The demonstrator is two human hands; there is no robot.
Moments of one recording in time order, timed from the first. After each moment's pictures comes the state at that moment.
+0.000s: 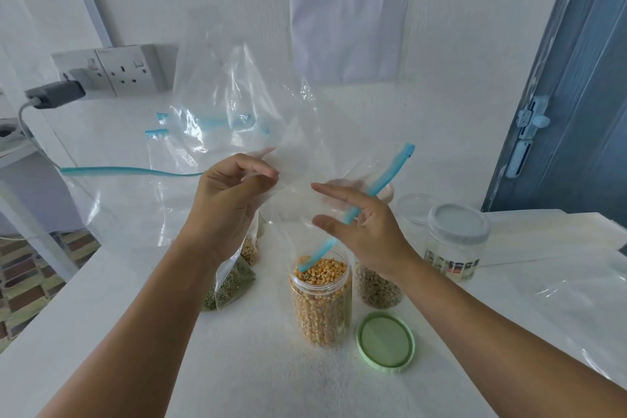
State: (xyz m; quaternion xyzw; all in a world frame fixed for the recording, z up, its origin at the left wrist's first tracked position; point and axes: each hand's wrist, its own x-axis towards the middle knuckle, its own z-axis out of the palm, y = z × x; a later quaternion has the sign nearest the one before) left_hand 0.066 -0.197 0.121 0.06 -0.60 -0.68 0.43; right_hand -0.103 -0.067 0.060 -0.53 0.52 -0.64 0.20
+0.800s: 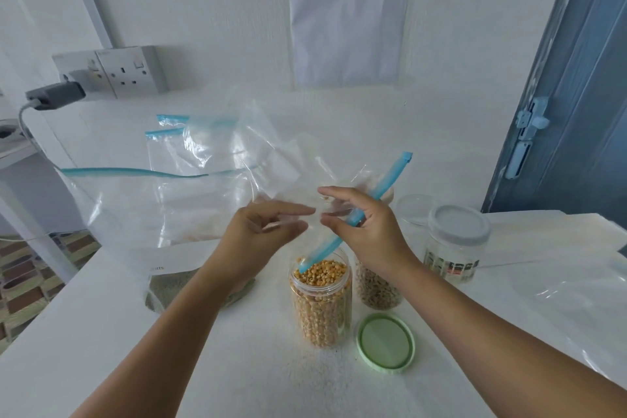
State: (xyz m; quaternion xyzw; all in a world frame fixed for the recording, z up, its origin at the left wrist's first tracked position) left_hand 0.068 -0.190 0.075 0.17 -0.77 -0.51 0.34; right_hand -0.106 -0.066 0.055 -0.51 0.57 -0.63 0.13
